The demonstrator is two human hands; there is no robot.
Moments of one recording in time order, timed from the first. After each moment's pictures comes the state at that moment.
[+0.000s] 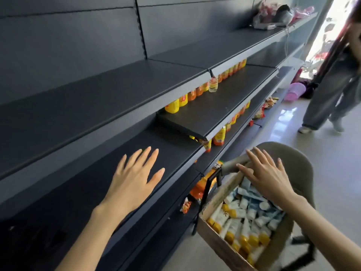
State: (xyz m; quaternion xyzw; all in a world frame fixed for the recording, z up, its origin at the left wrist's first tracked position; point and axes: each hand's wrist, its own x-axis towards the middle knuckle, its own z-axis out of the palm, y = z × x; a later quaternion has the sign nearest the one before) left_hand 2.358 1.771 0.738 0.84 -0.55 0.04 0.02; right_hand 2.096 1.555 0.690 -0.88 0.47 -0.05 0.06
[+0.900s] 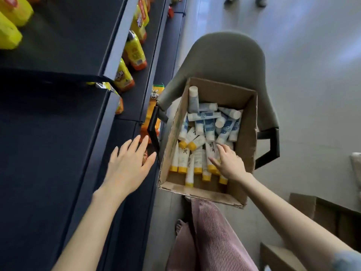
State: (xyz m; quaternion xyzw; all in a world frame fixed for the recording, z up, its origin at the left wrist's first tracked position) left_hand 2.325 1.556 0.522 0.70 -0.67 -0.20 -0.10; right_hand 2.051 1.528 0.401 -0.66 0.68 0.08 0.31
